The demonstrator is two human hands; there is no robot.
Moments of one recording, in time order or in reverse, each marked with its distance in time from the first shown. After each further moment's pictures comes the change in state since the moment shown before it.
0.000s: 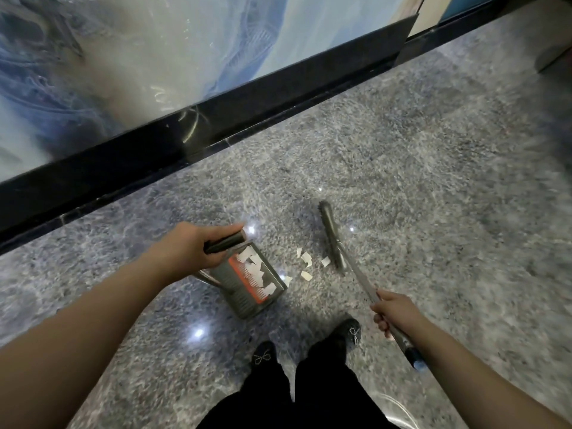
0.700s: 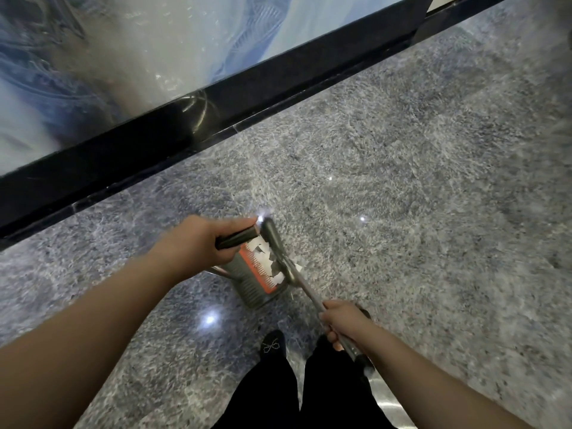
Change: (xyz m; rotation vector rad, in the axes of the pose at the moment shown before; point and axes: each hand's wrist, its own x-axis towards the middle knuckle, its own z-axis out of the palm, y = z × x) left_hand 0.000 -0.001 0.016 -0.029 0.059 0.013; right_hand 0.010 0.013 0.106 -0.127 -0.357 0.041
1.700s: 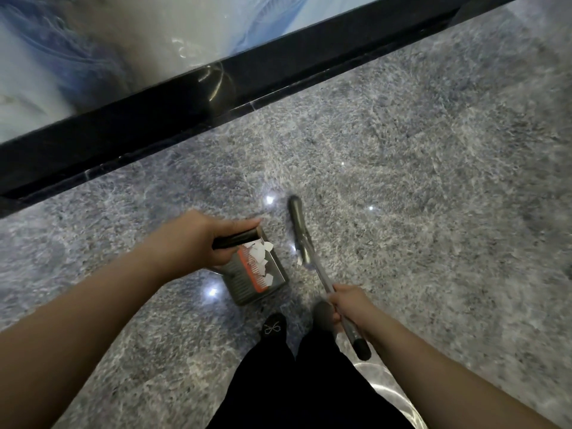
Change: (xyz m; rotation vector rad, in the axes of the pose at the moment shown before) left_hand -0.017 -0.030 -0.008 0.061 -0.065 0.085; right_hand 0.011 -0.027 0.003 0.158 0.053 0.053
